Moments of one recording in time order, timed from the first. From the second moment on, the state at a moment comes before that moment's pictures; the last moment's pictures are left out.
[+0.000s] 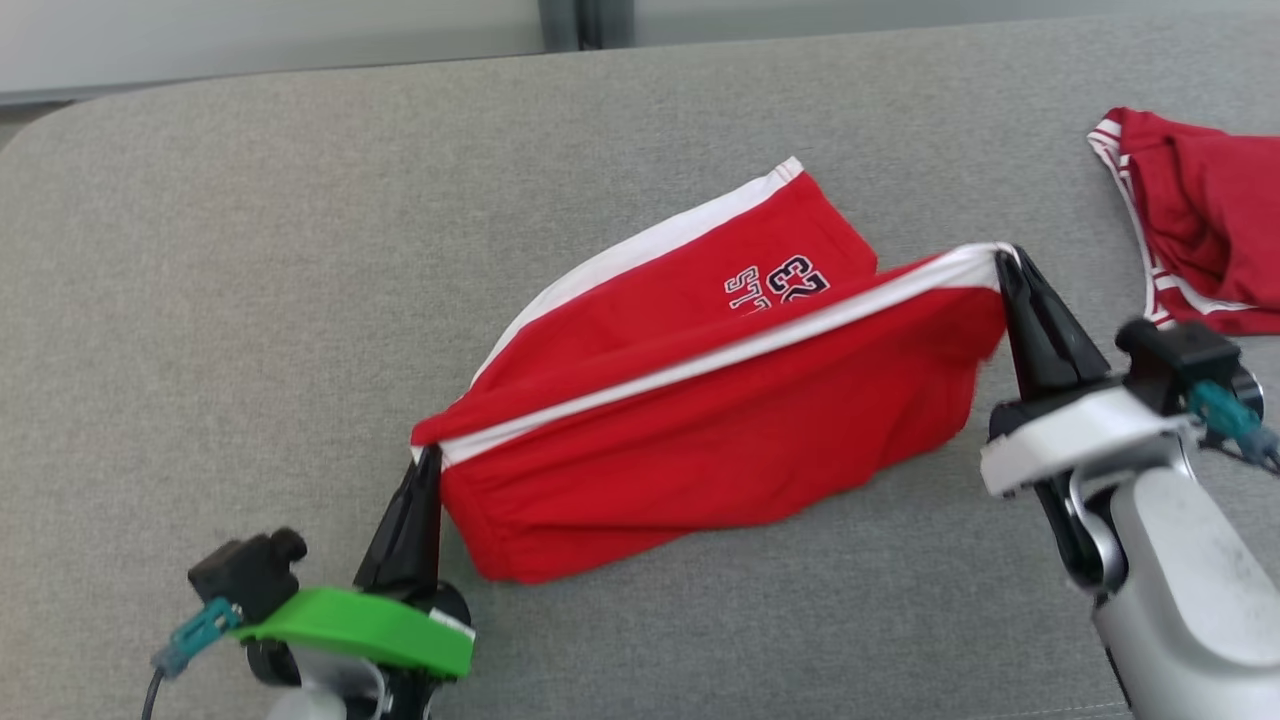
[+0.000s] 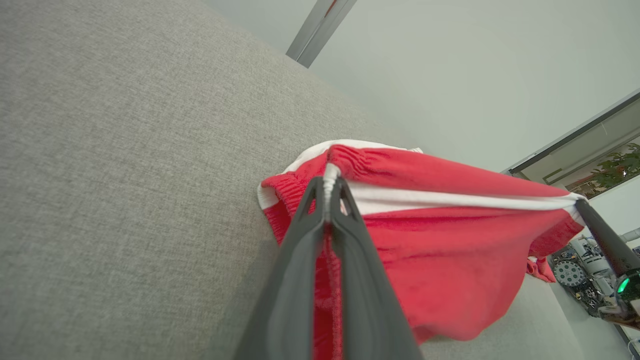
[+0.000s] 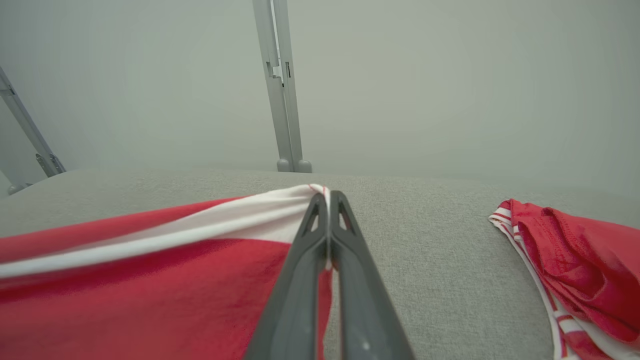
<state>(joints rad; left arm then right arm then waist) -0.05 0.10 -0.23 0.14 -0.77 -0.10 -0.15 -0.34 -0.22 0.12 0.26 0.27 0.13 -0.24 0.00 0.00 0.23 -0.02</state>
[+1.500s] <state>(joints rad) -0.18 0.11 -0.28 0.17 -0.61 0.00 -0.26 -0.88 -0.29 0.34 0.94 0.34 0.13 -0.26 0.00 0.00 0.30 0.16</state>
